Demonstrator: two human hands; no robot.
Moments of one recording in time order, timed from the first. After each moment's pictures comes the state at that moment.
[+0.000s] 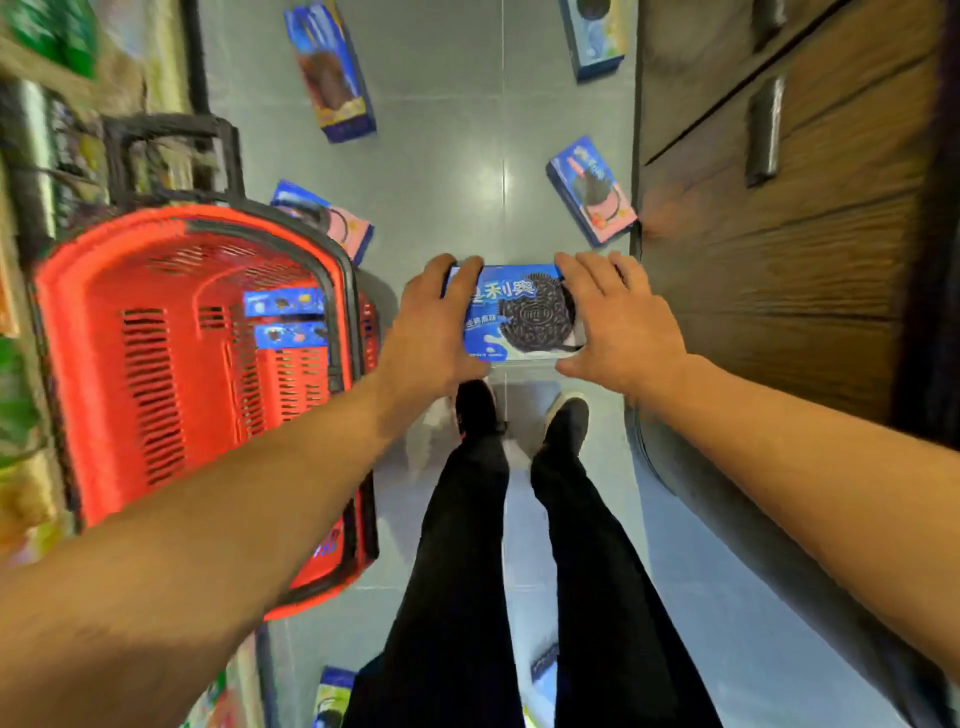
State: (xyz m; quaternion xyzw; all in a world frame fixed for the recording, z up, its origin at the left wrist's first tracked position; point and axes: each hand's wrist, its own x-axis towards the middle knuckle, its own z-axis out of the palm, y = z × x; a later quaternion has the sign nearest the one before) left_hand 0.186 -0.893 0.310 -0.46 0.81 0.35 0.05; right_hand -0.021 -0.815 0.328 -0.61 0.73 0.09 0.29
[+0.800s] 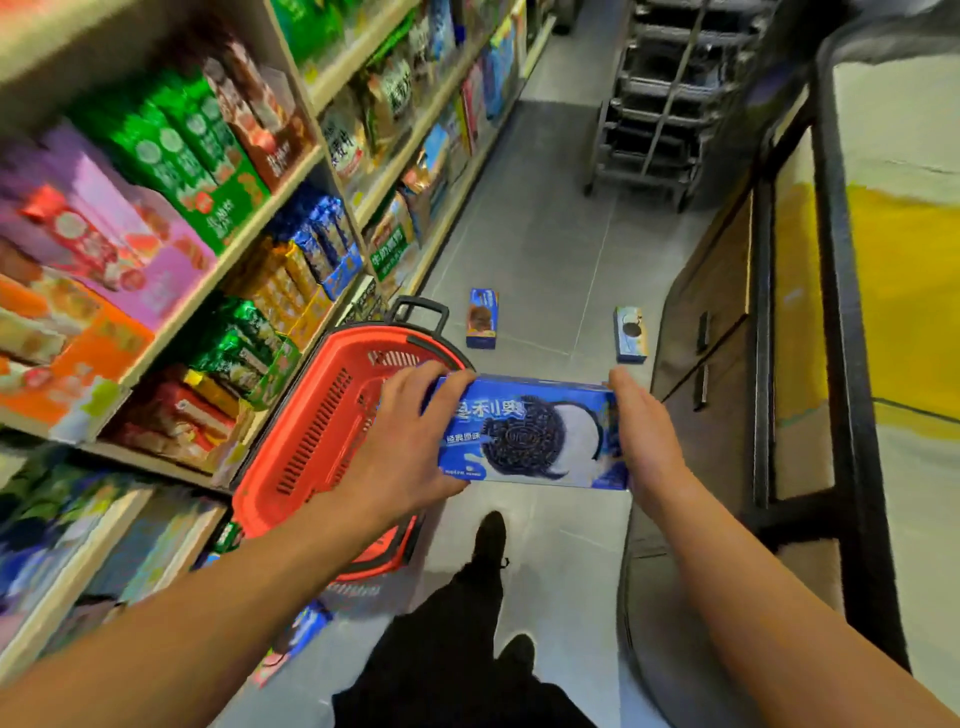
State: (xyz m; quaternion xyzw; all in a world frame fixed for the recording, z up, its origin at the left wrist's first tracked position) left_hand 0.322 -0.682 0.665 -0.50 0.84 0.09 -0.18; right_hand 0.071 -0.689 0.645 -0.27 0.71 -0.40 0.51
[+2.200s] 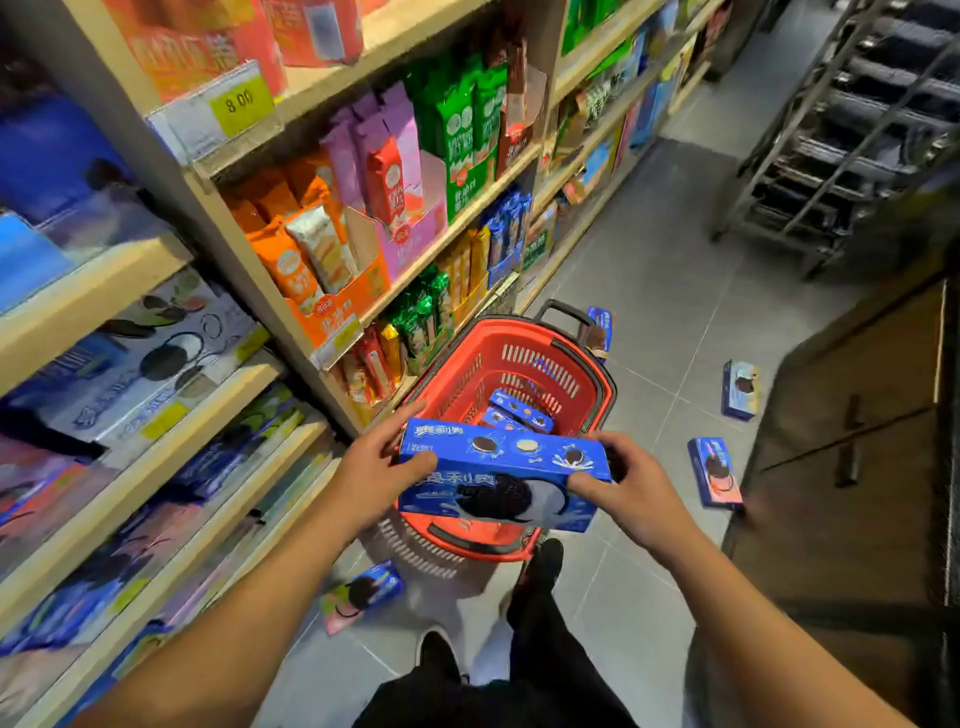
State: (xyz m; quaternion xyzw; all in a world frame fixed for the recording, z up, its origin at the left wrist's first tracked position) left_hand 0.630 -0.593 0.639 -0.62 0.44 0.52 -0.39; right_hand 0.336 -0.635 0.642 -0.56 0.58 -0.27 0.53
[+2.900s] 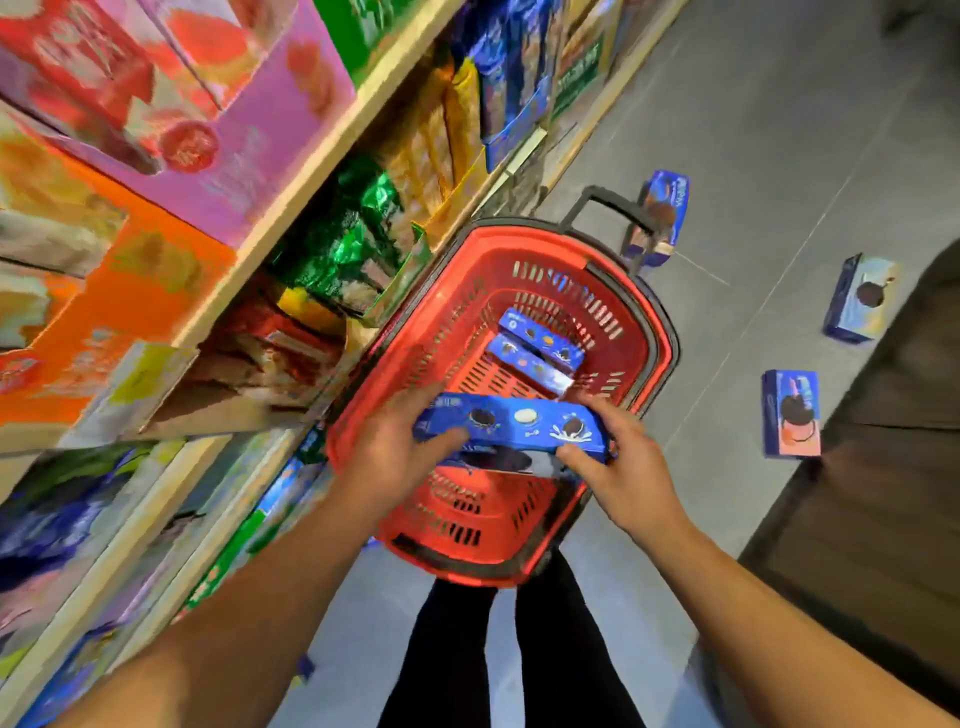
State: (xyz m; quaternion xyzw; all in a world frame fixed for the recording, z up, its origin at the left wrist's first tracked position) left_hand 0.589 -0.793 0.438 -0.74 0.52 0.39 -0.16; right_hand 0.329 -0.832 0.436 -0.61 0.60 -0.16 0.50
